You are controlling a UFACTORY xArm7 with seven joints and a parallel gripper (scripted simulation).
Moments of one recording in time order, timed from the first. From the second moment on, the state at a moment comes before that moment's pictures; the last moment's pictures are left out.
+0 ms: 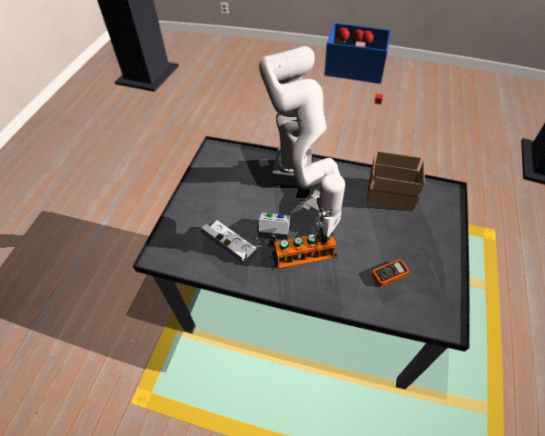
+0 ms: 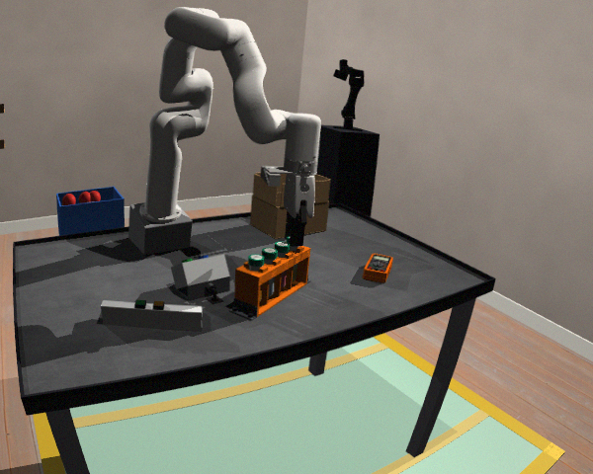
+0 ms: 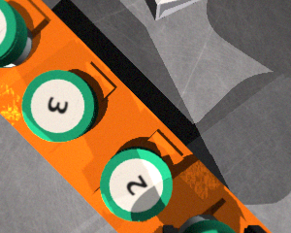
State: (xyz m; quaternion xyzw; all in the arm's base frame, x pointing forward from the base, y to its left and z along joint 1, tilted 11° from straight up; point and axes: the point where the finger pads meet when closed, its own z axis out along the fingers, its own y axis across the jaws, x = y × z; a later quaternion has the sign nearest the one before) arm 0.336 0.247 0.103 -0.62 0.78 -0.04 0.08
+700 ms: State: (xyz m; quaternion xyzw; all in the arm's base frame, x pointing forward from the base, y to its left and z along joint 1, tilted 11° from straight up) arm 0.336 0.248 0.103 -0.75 0.66 -0.07 0.07
